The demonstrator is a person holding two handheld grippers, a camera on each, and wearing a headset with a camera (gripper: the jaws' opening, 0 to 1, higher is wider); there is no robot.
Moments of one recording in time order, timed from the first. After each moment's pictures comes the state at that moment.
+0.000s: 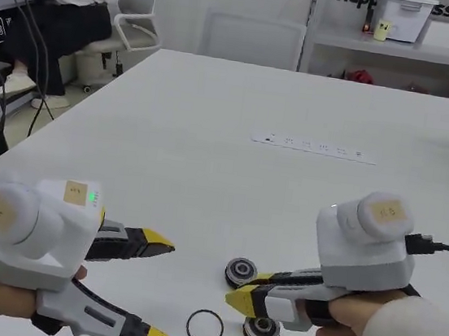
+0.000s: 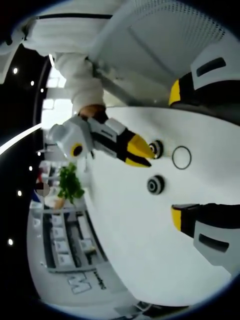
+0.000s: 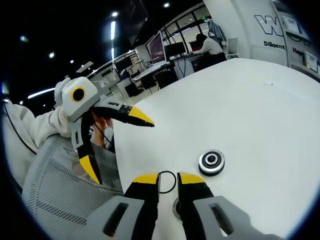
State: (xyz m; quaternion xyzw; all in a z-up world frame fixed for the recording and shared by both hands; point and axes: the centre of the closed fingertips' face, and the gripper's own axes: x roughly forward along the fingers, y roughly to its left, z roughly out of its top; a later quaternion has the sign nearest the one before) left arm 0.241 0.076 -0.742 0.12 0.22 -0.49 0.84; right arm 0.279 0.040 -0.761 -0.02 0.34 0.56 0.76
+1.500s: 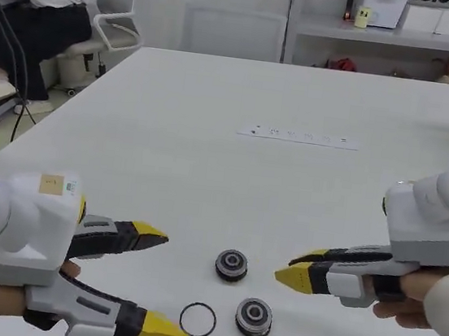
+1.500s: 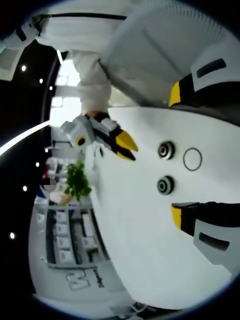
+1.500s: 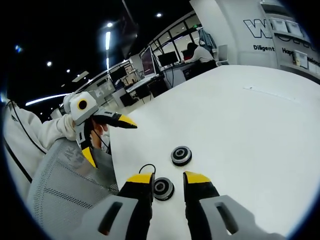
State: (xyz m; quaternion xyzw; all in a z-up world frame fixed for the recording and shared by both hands) left arm 0.245 0.069 -0.721 0.08 0.19 -0.49 0.85; right arm 0.296 -0.022 -0.747 0.00 0.33 0.54 0.77
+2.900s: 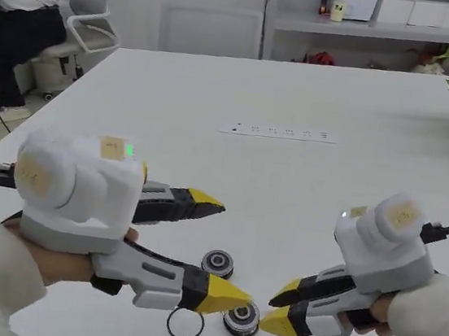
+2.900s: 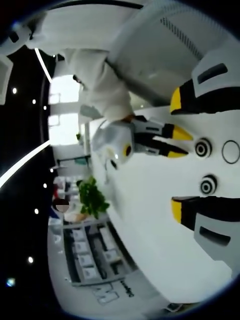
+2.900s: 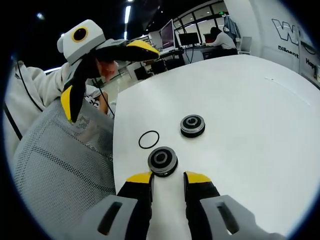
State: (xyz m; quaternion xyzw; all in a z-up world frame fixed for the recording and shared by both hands) left arm 0.269 -0.006 -0.683 0.15 0.14 -0.54 0.82; right arm 0.274 -0.027 -0.798 -0.10 0.35 0.60 0.71
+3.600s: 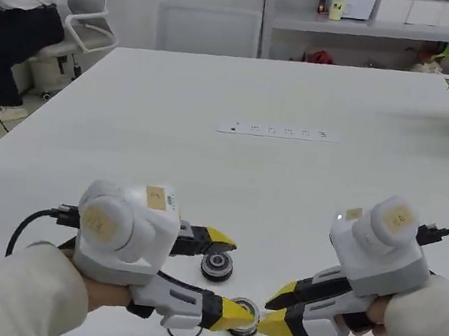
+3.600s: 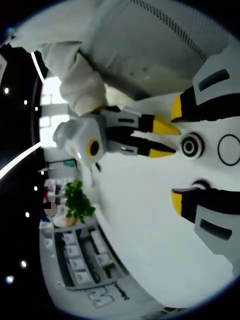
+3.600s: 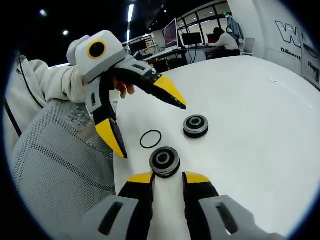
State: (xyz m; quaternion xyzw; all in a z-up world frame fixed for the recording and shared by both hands) left arm 0.282 -0.010 -0.752 0.17 0.17 -0.54 0.81; right arm 0.271 -0.023 -0.800 -0.11 0.34 0.60 0.71
